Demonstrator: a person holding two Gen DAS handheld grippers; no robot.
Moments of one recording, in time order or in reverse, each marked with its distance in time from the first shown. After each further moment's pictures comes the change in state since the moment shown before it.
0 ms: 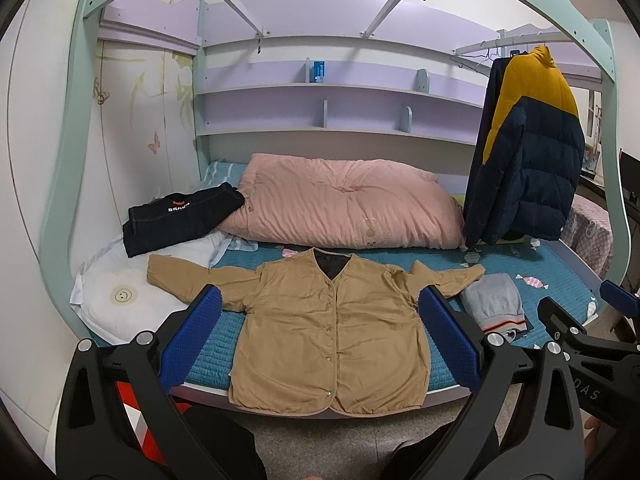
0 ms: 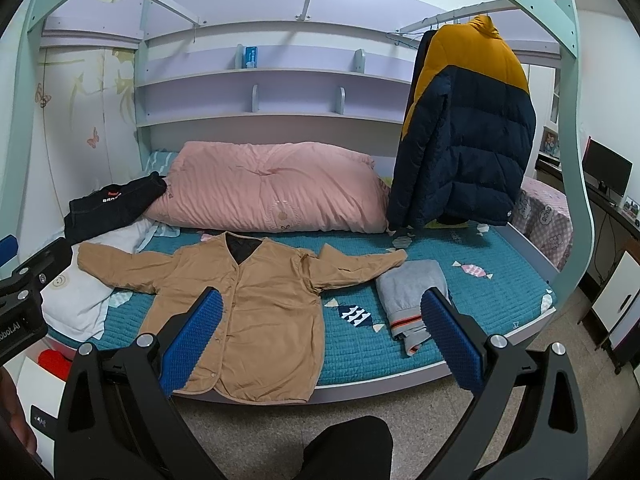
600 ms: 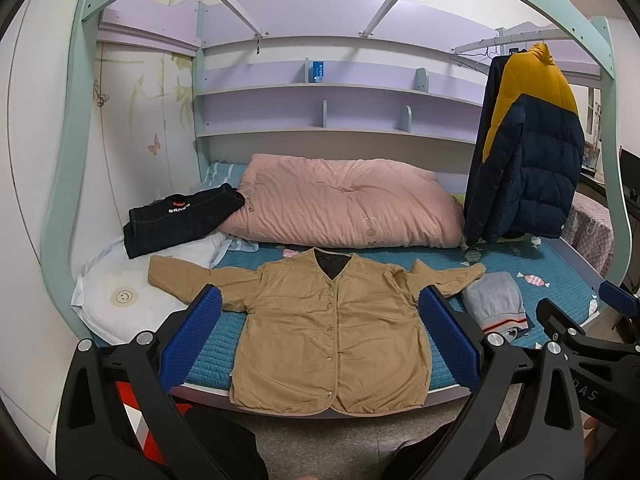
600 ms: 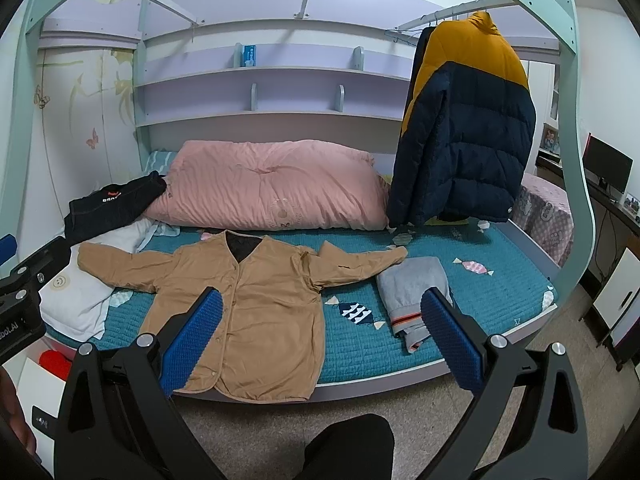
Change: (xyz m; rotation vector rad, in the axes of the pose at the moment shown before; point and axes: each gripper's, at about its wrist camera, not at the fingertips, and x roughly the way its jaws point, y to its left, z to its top) left arm -0.003 -0.002 0.002 0.009 0.001 0.007; right arm -0.003 -0.001 -0.002 0.003 0.008 0.003
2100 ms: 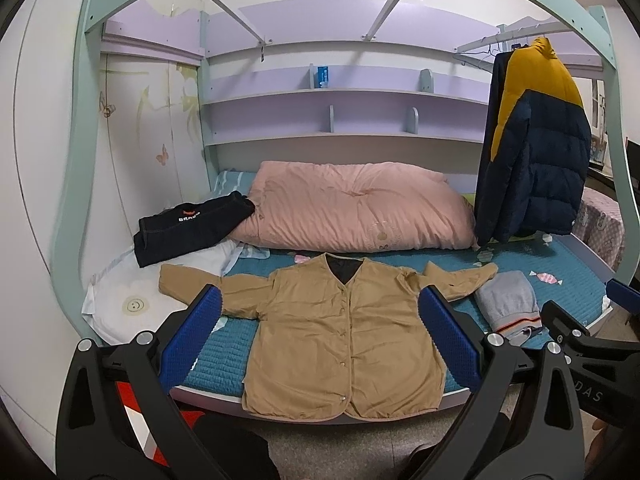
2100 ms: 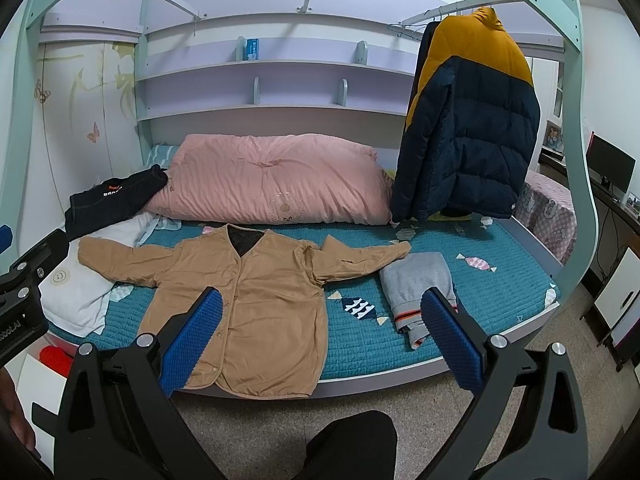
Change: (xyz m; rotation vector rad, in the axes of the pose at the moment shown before) left arm 0.006 -0.002 -0.007 0.027 -0.026 0.044; right arm 0.004 0.002 -0.002 0.001 0.017 0.003
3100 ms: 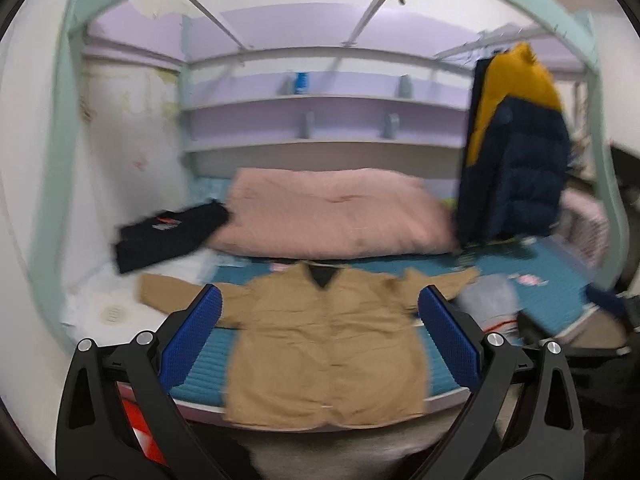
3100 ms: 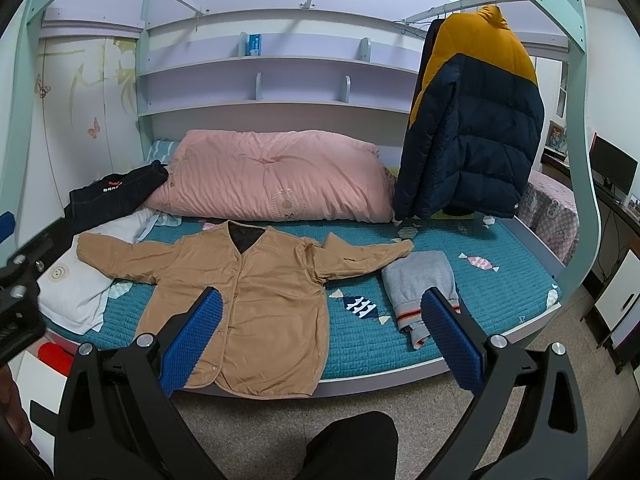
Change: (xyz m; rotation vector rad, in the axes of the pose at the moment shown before) left arm 0.009 0.001 0.001 -0.006 -0.012 -0.138; right arm 0.013 0.001 -0.003 -0.009 0.011 0.006
